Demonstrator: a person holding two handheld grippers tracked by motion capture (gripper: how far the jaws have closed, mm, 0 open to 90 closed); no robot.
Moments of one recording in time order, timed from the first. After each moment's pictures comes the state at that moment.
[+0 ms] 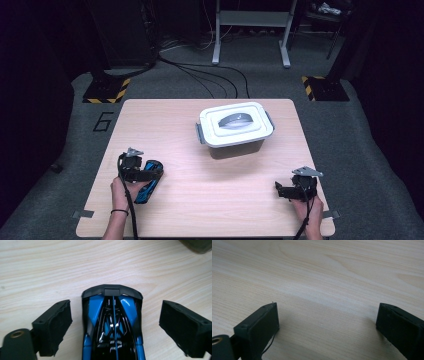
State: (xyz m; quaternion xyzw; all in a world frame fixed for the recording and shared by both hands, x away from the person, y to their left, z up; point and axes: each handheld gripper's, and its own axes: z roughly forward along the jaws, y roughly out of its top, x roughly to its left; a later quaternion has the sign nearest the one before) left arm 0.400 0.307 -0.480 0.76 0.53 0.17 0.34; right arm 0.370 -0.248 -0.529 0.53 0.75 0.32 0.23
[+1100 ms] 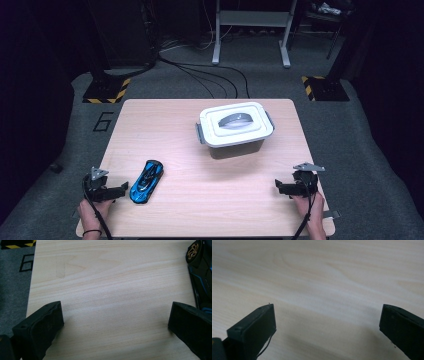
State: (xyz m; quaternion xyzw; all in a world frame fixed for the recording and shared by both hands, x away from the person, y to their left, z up) left arm 0.358 0.402 -0.533 0.71 0.59 0.25 0.31; right arm 0.381 -0.251 -0.516 0.54 0.75 0.33 0.20
